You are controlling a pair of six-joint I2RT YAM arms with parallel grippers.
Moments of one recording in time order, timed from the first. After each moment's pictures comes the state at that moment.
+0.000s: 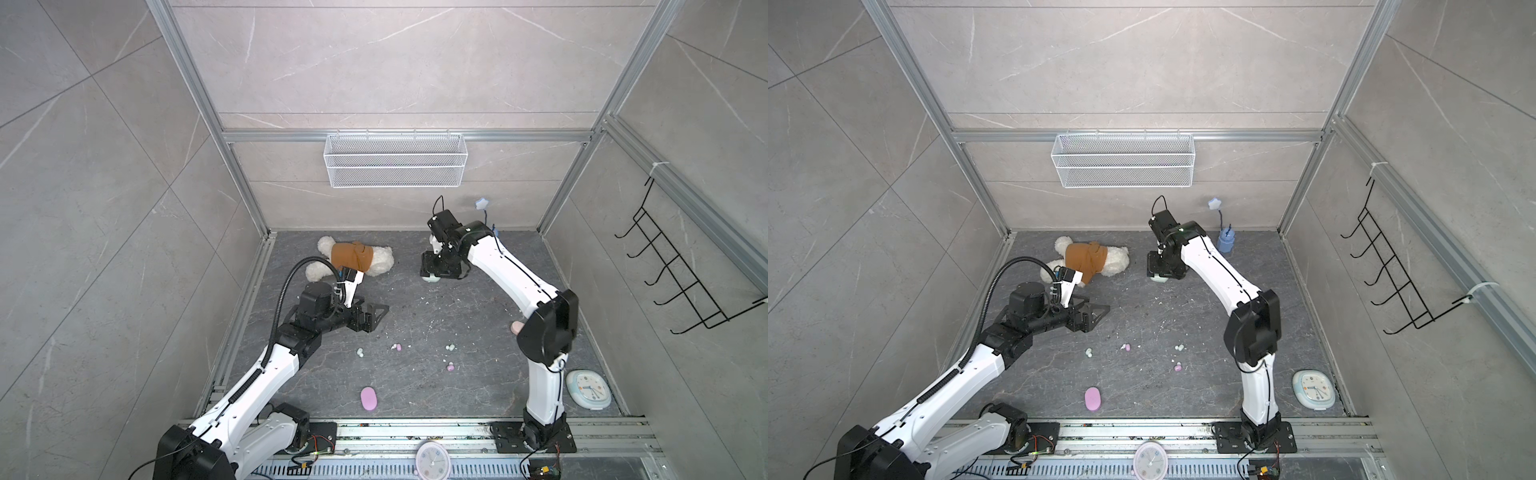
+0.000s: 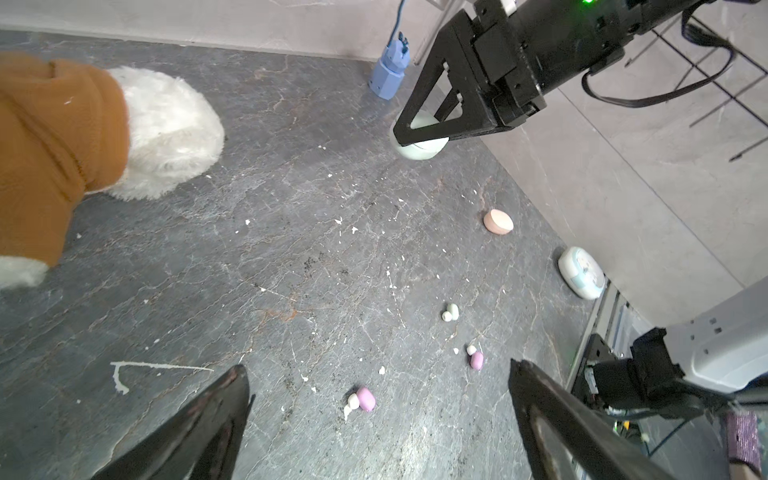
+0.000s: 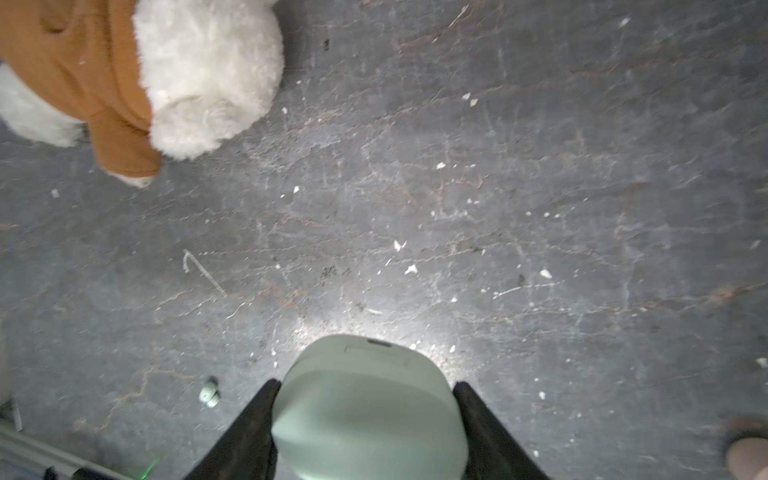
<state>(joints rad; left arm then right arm) -0.45 1.03 0.74 -0.20 0.51 -0.20 0.52 1.94 1.91 -1.15 -0.10 0.46</state>
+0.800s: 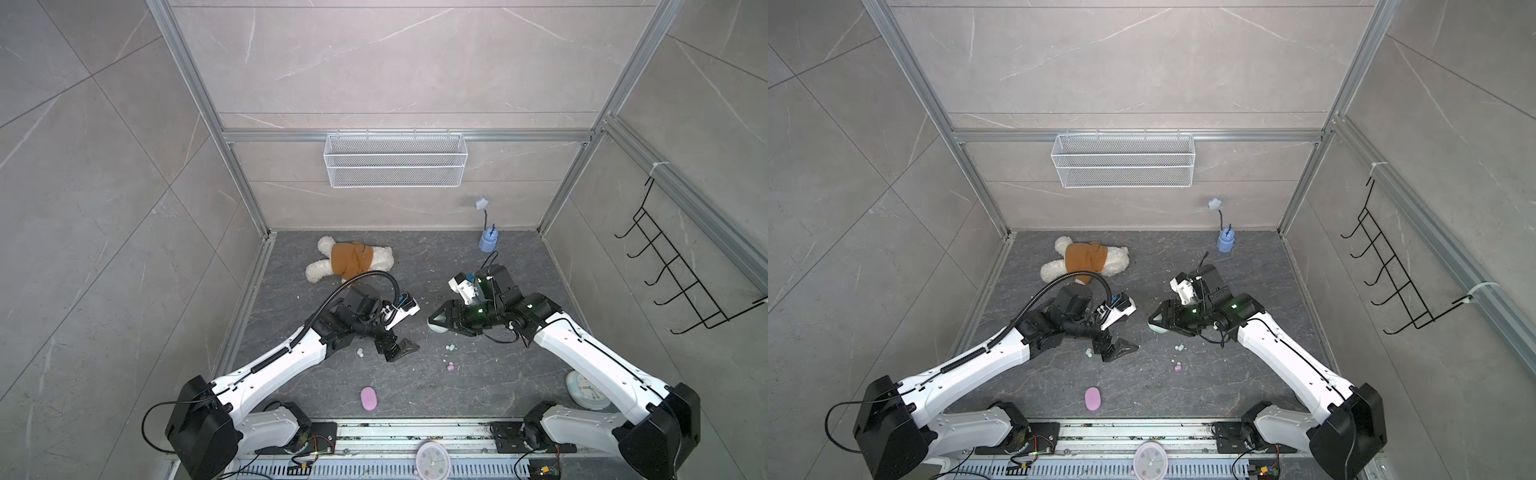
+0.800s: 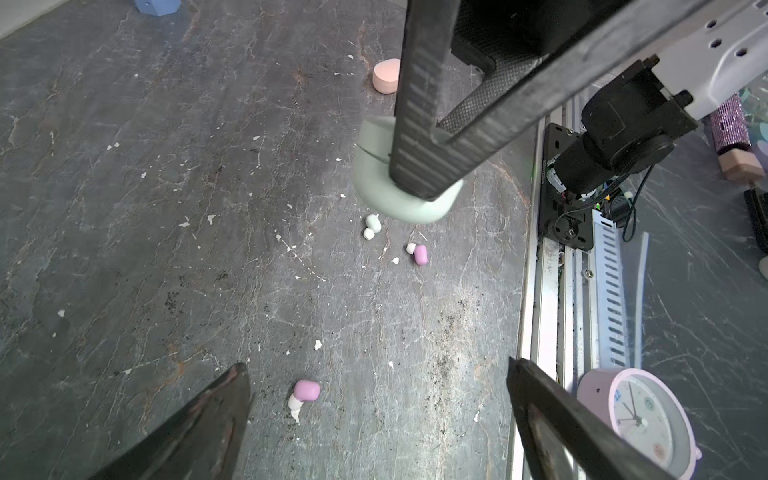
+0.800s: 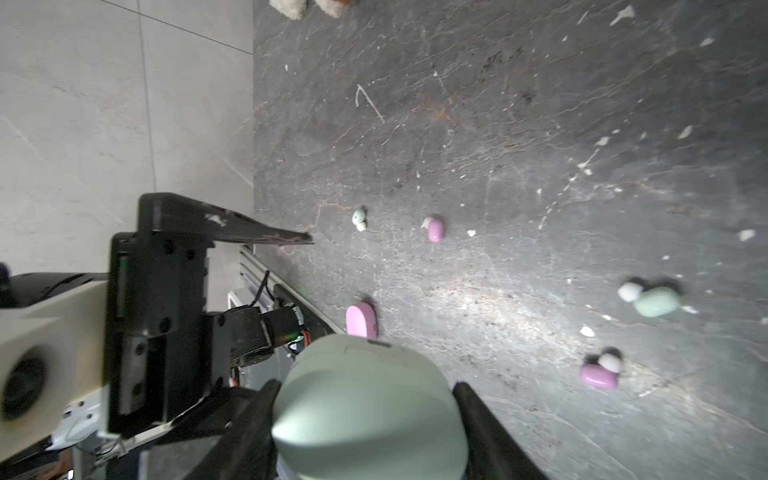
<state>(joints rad) -0.76 1.23 0.90 -0.41 0.53 0.27 0.55 1.20 1.03 -0.68 -0.58 0.70</state>
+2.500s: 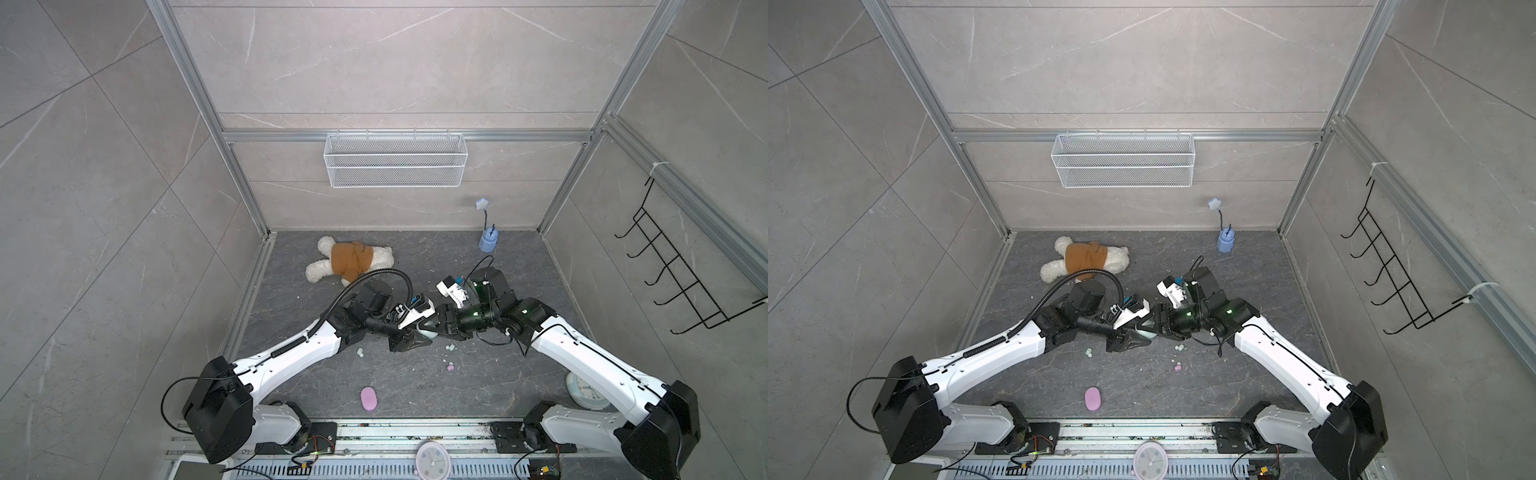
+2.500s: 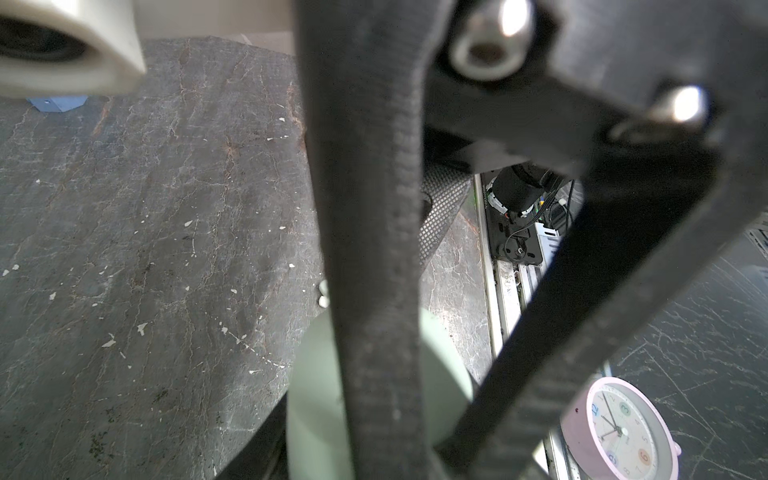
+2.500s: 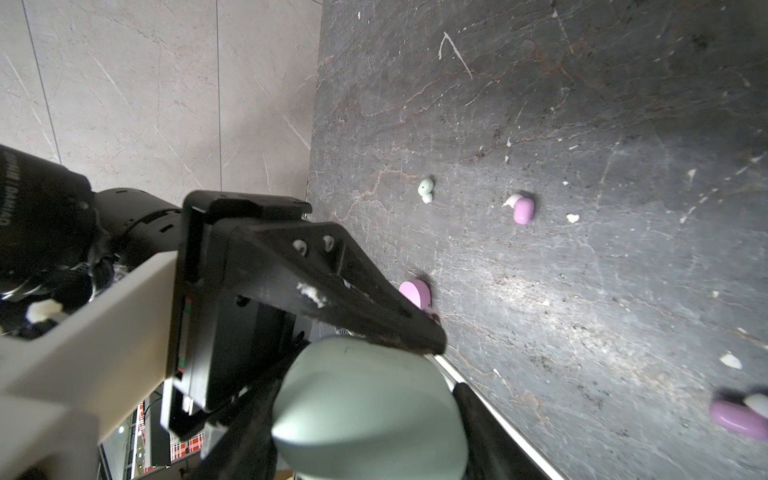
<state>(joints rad) -0.80 1.33 0.94 -0.26 0.69 0.31 0.59 1.22 1.01 -0.57 -0.72 0.73</state>
